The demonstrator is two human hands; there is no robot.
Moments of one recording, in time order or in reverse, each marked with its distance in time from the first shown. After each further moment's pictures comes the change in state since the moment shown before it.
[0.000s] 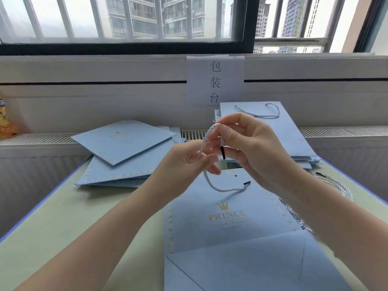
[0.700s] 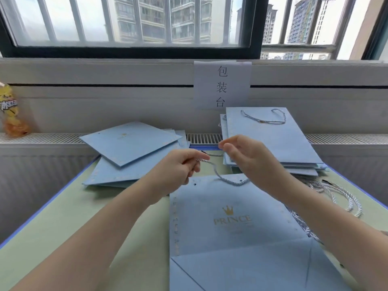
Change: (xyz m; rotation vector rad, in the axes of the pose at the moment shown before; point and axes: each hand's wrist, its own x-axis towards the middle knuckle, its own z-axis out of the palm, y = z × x) left_hand 0.007 -0.021 -0.020 0.027 -0.023 -0.252; right_hand 0.011 0.031 -0.022 -0.827 0.014 -0.067
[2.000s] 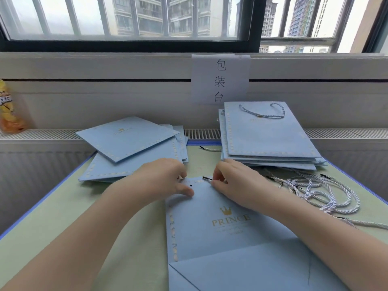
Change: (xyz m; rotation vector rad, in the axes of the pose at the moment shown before) left_hand -0.003 -0.004 -0.007 1.023 -0.227 -0.164; right_hand -0.017 0.008 0.023 -0.596 -0.367 0.075
